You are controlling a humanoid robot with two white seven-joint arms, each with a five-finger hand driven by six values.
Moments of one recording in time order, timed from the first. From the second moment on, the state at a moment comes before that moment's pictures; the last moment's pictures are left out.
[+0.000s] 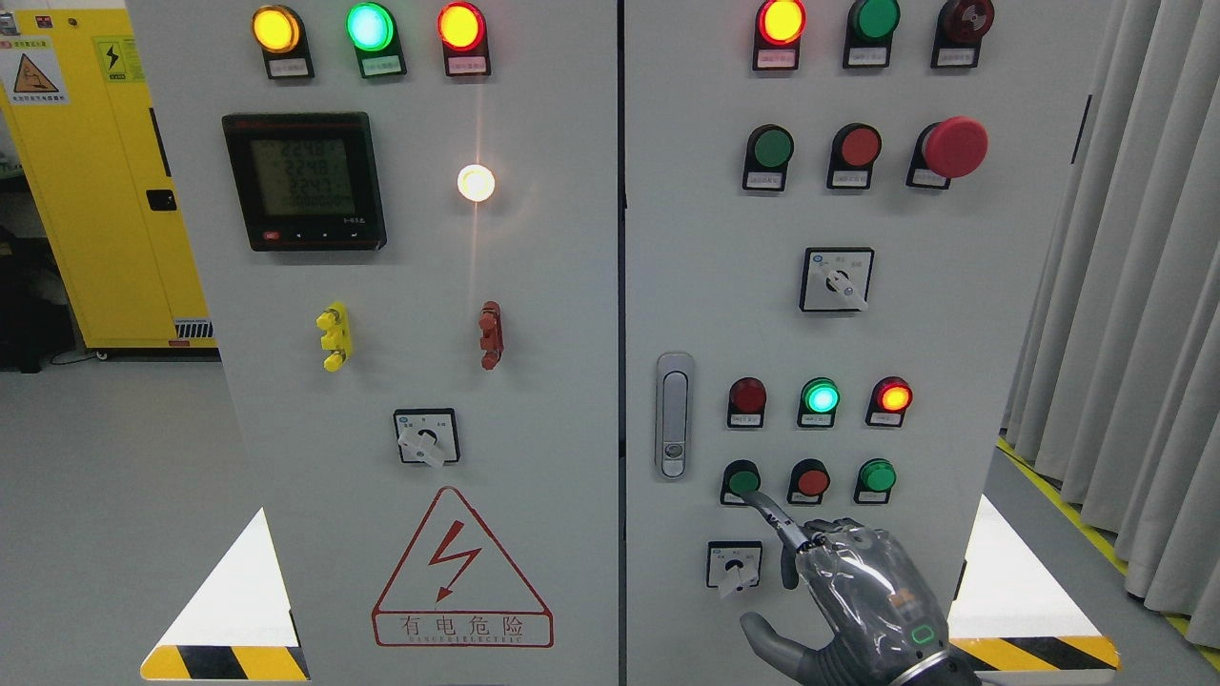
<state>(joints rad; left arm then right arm) 0.00 -0.10 -0.14 0.00 0.14 -0.12 0.04 -0.25 -0.10 0.04 -1.86 1.11 -0.27 0.22</state>
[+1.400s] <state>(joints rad) 0.00 -0.10 -0.14 0.00 0.14 -0.12 0.04 -0.30 -0.08 0.02 -1.76 1.10 -0.27 0.22</state>
